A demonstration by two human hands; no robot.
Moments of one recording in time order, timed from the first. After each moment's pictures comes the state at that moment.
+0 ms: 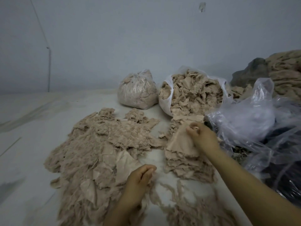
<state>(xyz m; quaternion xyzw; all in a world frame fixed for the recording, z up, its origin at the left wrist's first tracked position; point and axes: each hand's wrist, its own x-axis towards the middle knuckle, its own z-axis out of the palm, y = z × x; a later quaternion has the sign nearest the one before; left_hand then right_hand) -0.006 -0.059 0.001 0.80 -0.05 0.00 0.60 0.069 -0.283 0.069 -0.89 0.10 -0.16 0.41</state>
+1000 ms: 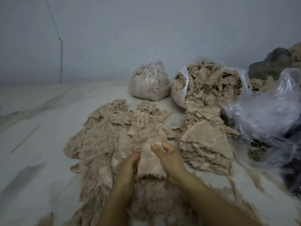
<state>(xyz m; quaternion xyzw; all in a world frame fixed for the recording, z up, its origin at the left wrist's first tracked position) -0.004 -0.008 0.008 0.55 0.12 -0.05 0.83 0.019 -0.130 0.014 -0.65 0.01 0.03 0.76</state>
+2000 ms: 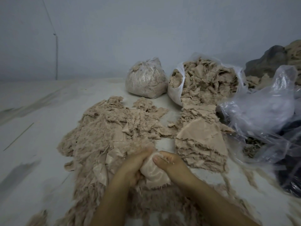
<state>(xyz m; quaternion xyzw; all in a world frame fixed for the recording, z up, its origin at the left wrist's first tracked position) 0.012 -0.029 0.022 0.60 0.16 -0.19 0.76 -0.011 -0.169 0.013 -0.70 -0.12 0.11 0.70</state>
